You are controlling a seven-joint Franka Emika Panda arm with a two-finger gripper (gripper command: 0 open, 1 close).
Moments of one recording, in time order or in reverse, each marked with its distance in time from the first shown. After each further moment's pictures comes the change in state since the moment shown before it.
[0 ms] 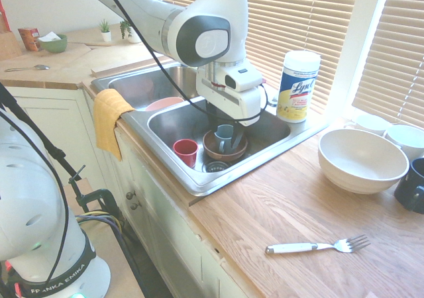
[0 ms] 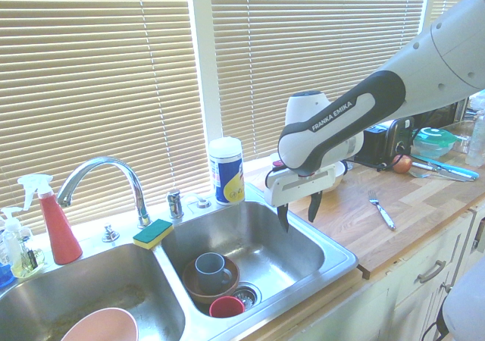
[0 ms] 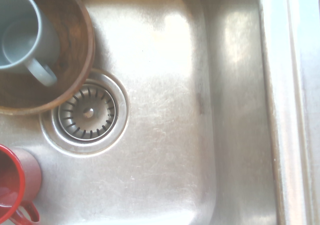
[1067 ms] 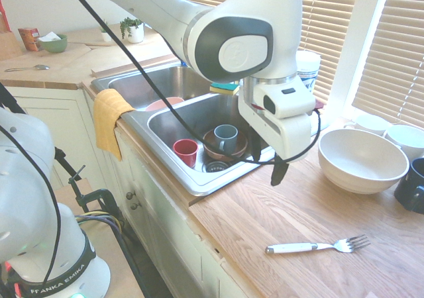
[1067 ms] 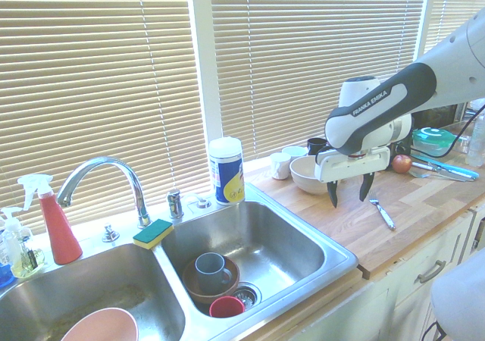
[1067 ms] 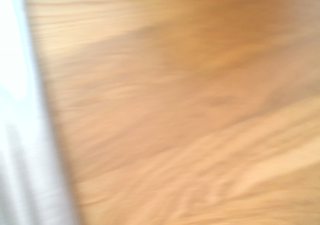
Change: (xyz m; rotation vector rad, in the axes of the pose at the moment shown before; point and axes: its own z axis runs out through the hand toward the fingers) arm 0.100 0.131 -0.019 -0.039 0.082 0.313
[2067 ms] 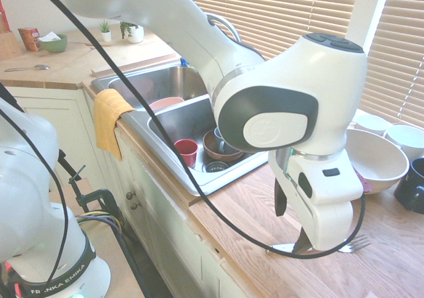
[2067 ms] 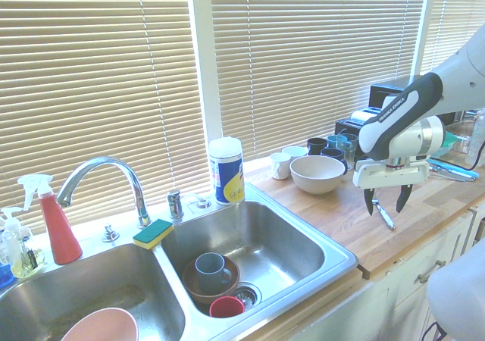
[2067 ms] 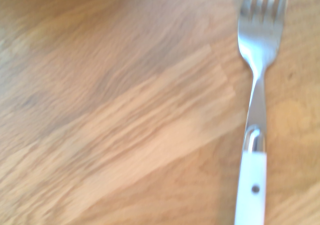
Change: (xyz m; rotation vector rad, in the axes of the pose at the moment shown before) arm 0.080 0.079 0.057 -0.003 -0.060 0.120
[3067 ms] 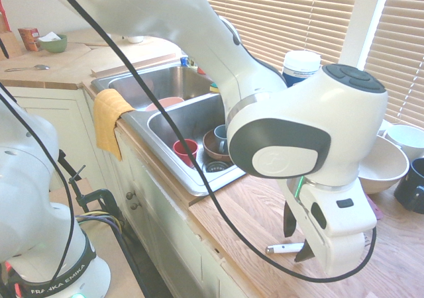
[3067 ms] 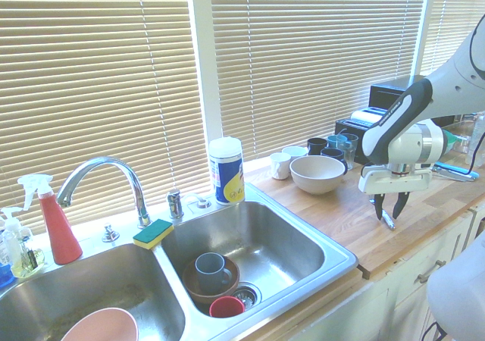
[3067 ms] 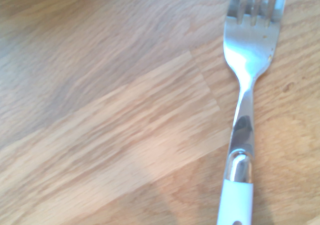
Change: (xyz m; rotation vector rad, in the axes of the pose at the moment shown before) arm 0.022 0.010 0.030 0.009 -0.043 -0.003
